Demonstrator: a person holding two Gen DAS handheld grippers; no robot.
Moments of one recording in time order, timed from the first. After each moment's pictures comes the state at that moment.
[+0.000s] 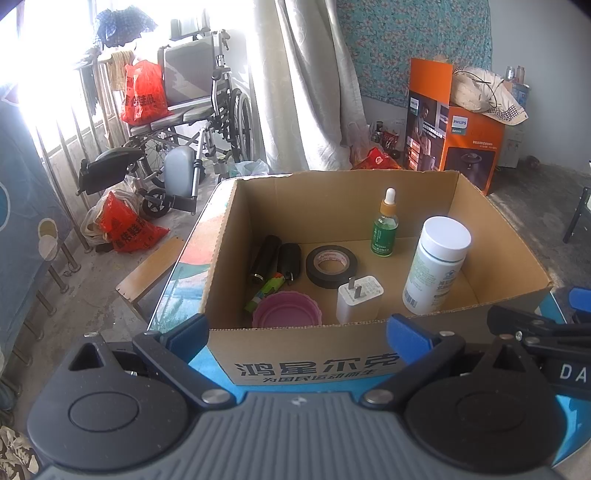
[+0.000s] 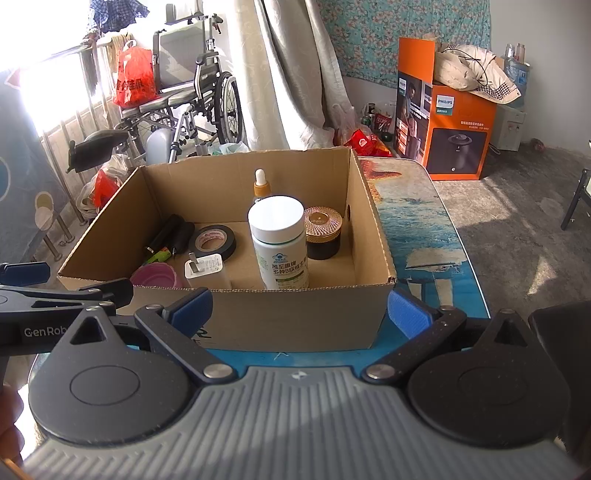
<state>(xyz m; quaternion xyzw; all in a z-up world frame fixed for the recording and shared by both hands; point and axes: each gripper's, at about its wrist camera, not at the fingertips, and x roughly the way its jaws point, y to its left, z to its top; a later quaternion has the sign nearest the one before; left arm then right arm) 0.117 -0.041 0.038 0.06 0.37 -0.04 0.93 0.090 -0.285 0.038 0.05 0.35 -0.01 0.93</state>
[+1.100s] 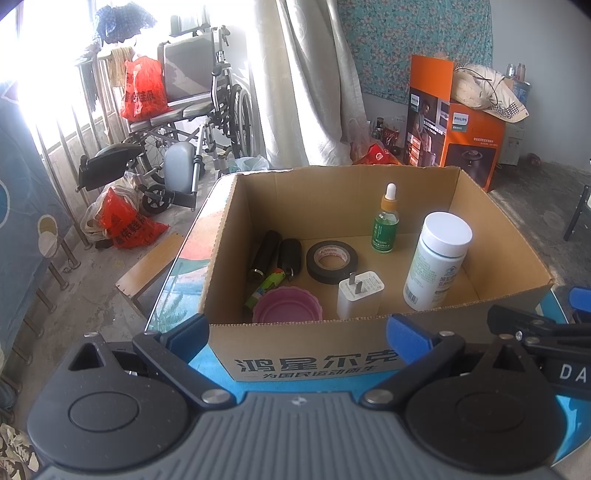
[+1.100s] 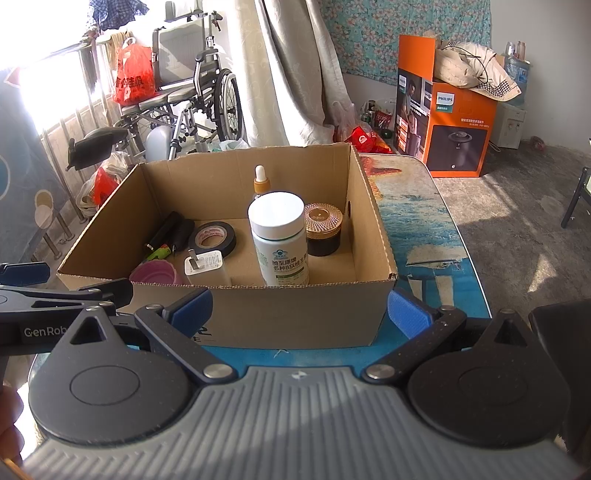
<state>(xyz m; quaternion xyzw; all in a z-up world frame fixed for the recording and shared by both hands) 0.114 -0.042 0.039 0.05 0.37 -0.04 0.93 0.089 -0.281 0.040 0.05 0.36 -0.01 0.93</state>
